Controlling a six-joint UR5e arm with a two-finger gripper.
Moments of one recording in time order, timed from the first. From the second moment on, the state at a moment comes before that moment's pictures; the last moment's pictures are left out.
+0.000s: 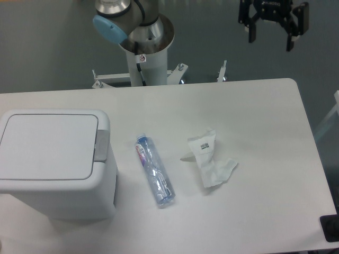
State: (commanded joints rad) arm 2.95 -1.46 -1.59 -1.33 1.39 1.61
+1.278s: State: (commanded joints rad) arm 2.59 -1.68 -1.48 -1.21 1.21 0.52
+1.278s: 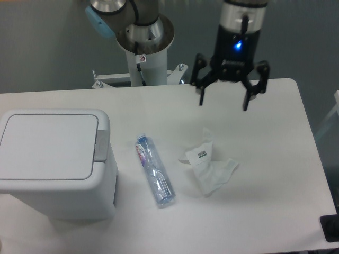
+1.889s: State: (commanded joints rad) arm 2.43 -1.73 -1.48 -1.09 1.21 0.19
